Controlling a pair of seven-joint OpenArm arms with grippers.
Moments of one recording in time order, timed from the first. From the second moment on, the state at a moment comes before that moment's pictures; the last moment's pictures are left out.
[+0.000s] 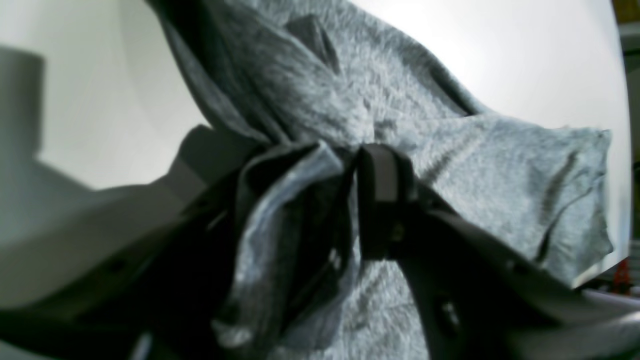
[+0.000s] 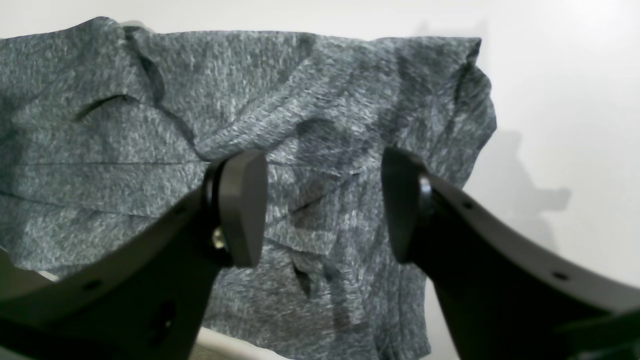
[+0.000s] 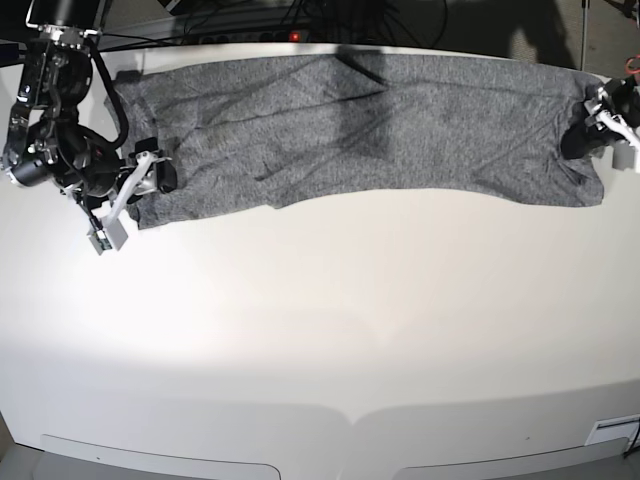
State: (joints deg) left arm 17.1 -29.5 -21.4 63.5 -60.4 -39.9 41.9; right arm -7.2 20.3 18.9 100.3 34.3 32.2 -72.4
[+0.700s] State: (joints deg) left arm 17.8 -36.5 -21.6 63.2 -46.5 -31.4 29.5; right arm -7.2 20.3 18.9 100.3 34.4 32.2 -72.4
